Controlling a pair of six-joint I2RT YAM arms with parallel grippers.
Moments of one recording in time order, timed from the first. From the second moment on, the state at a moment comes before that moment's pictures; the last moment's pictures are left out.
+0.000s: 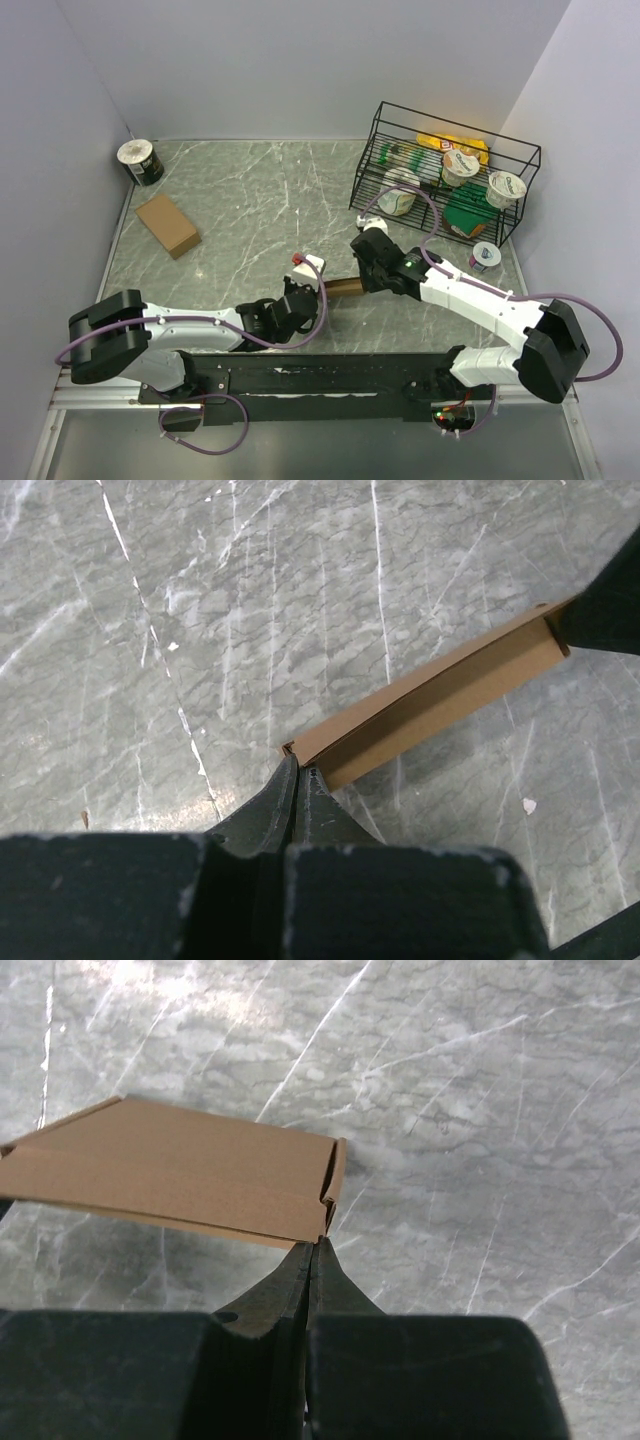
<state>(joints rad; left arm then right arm) -1.24 1.38 0.59 0.26 -0.70 -0.46 0.80 1.25 0.90 -0.65 0.29 0.48</state>
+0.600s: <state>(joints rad) -1.24 1.43 0.63 0.25 -0.72 -0.43 0.70 1.16 0.85 -0.61 0.14 0.51</state>
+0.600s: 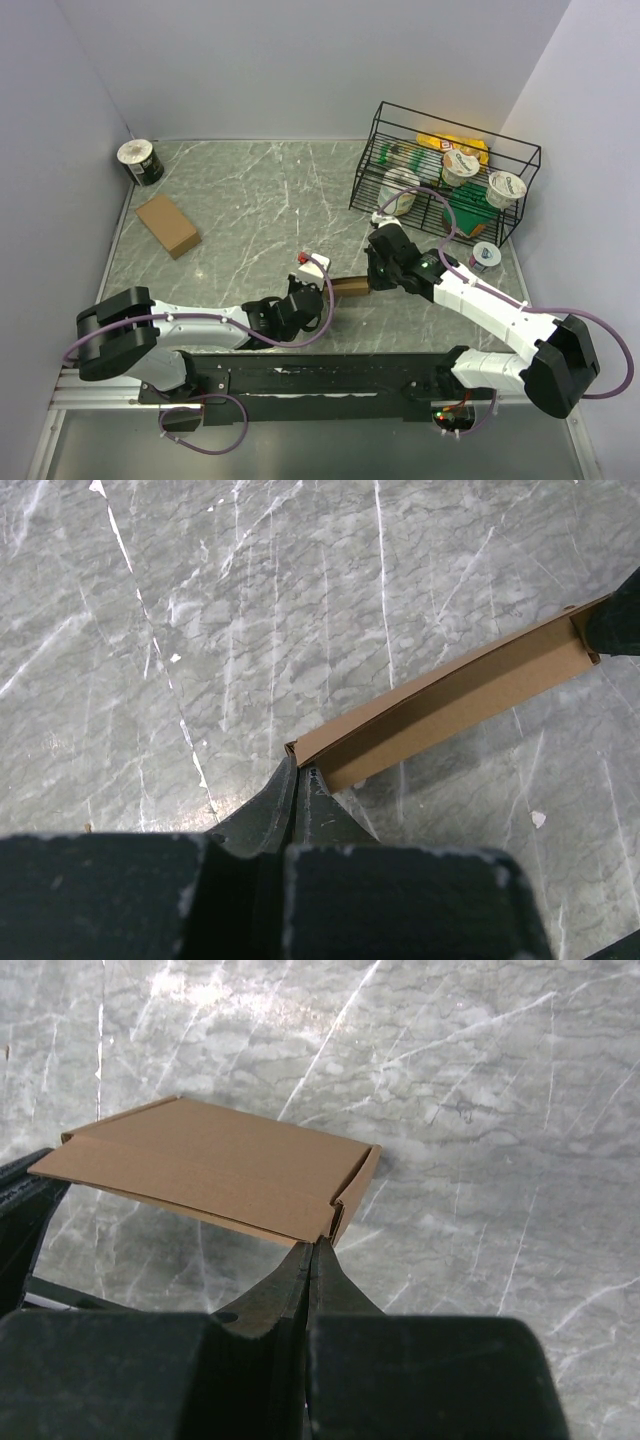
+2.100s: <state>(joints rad) -1.21 1.42 0.65 0.23 -0.65 -0.44 0.78 1.19 0.80 -0.58 0.32 0.54</state>
